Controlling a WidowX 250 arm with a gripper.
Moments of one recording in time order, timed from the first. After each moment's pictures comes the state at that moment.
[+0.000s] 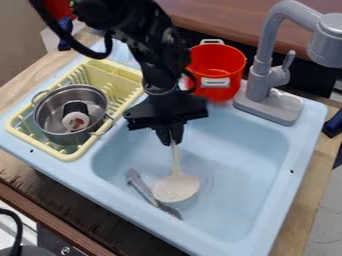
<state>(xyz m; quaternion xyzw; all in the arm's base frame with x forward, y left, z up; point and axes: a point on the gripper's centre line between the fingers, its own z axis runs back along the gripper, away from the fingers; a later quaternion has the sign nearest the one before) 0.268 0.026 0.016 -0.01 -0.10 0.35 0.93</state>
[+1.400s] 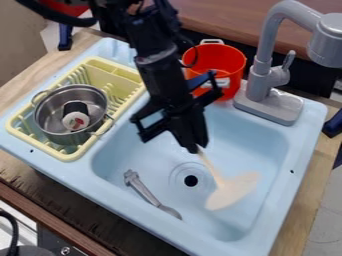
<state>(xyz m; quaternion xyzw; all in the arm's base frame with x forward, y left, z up) 0.231 -0.037 0.070 -0.16 0.11 0.52 0.83</state>
